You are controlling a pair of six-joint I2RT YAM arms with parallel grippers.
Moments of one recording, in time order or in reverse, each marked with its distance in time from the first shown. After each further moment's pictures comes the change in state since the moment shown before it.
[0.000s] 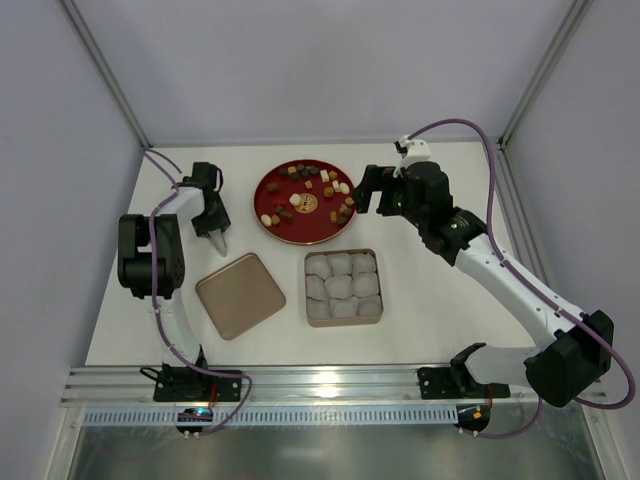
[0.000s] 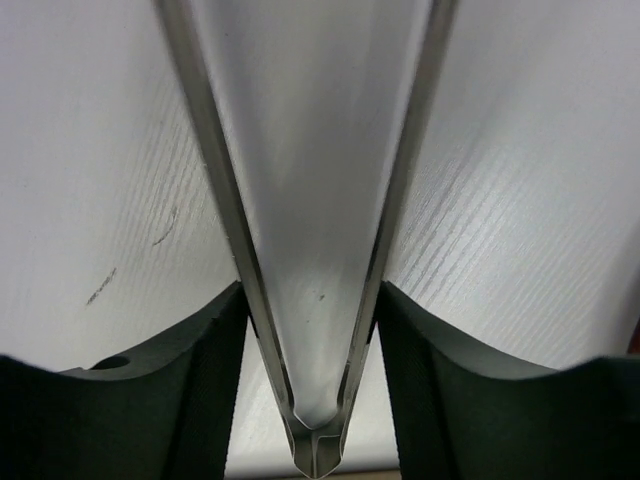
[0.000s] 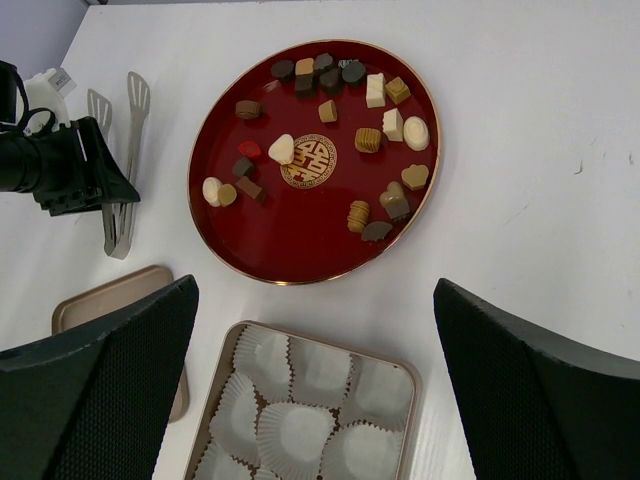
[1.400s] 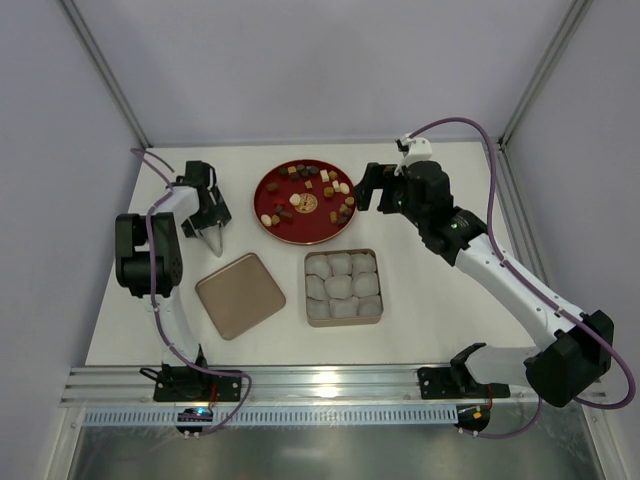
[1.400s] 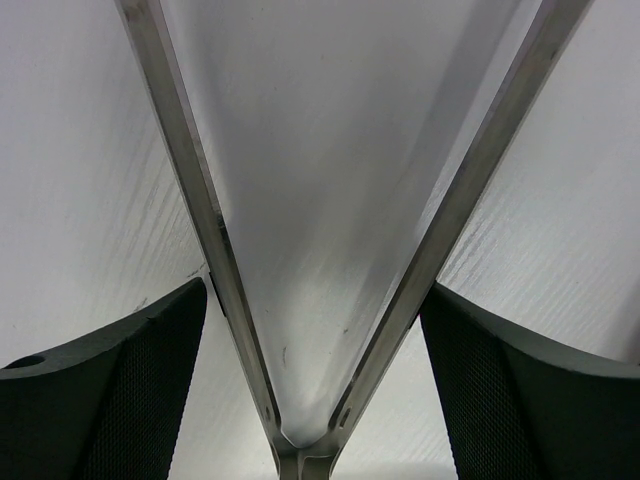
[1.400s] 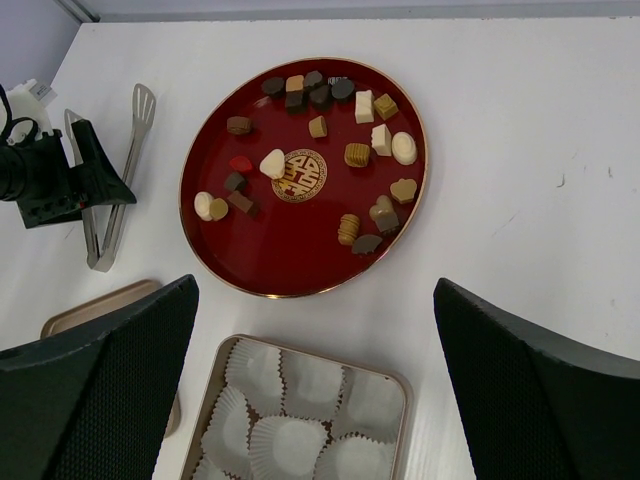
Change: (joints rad) left arm 0.037 0.013 0.013 0.028 -0.005 -0.003; right arm 0.000 0.000 0.000 0.023 0.031 -0.014
